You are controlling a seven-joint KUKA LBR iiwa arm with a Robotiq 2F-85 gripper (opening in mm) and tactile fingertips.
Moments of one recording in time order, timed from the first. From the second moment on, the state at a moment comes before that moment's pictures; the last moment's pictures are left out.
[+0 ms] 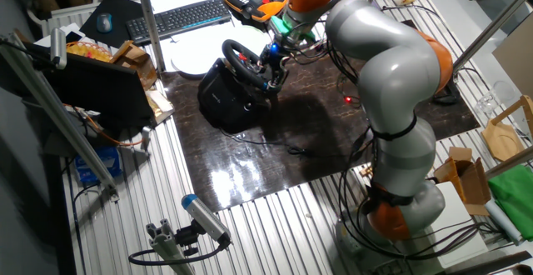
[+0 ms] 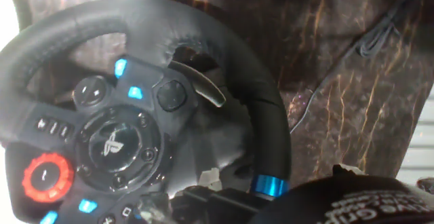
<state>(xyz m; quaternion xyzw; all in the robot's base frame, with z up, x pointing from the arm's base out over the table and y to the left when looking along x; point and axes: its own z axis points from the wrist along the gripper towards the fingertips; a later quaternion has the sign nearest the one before) 0.568 0.207 0.244 -0.72 -0.66 -0.08 0.21</state>
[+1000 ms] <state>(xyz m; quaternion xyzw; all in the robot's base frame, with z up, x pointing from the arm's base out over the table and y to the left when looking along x) 0.576 0.222 0.246 -0.81 -0.53 -0.10 0.22</state>
